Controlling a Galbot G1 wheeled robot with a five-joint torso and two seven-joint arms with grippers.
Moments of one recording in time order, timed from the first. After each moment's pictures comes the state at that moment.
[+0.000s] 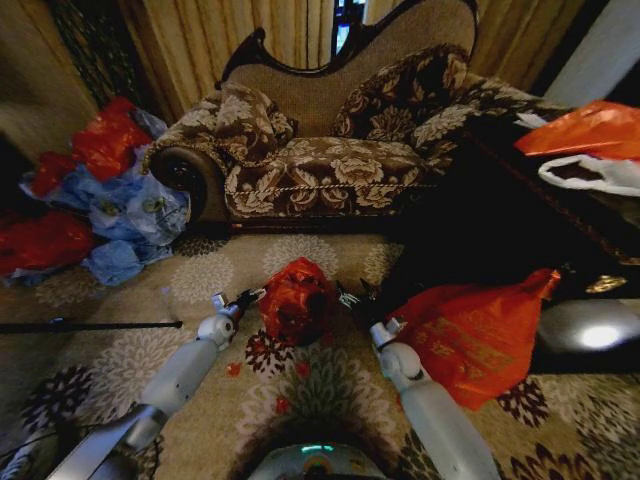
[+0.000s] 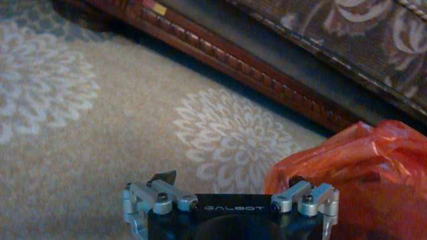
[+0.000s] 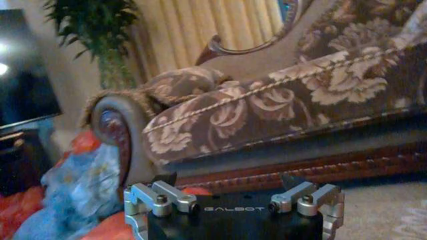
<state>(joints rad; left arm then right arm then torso) 0.71 -1.04 -0.08 -1.09 -1.13 0.09 0.05 -1.09 1.22 0.17 1.66 0.55 0.20 -0.13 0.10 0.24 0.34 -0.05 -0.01</state>
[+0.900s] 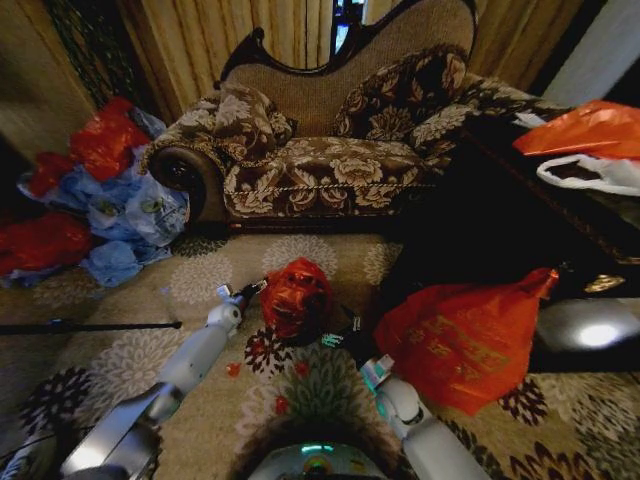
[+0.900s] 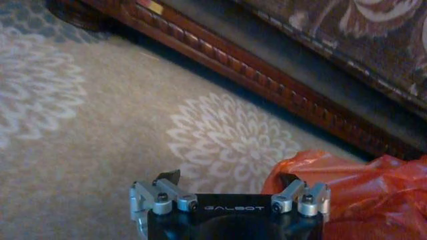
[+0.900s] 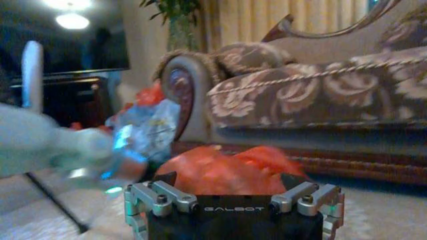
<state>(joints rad) 0.52 -1.14 0.00 -0.90 -1.12 0.10 0.00 -1.20 1.23 0.06 1.65 0.26 0.29 -0.19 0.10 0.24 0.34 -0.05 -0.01</state>
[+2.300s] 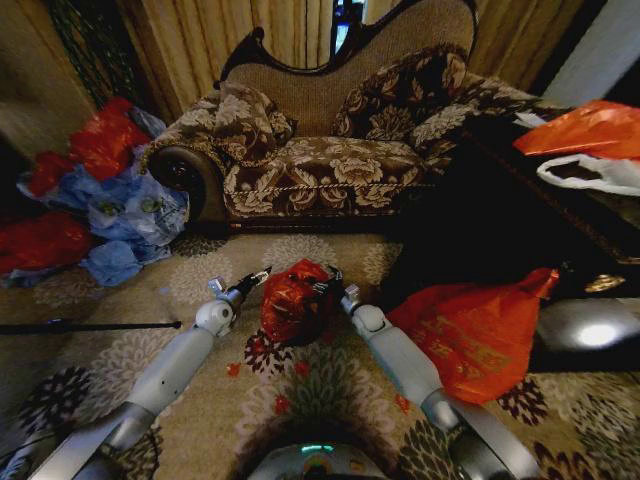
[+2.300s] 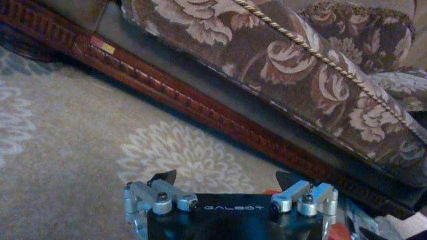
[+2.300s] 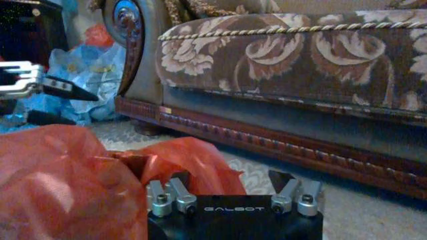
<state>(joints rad) 0.71 -0.97 -0.08 -1.35 -1.23 0.14 -0.01 -0.56 1.36 -0.09 1.05 0.30 0.11 -0.16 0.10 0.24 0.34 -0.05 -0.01</state>
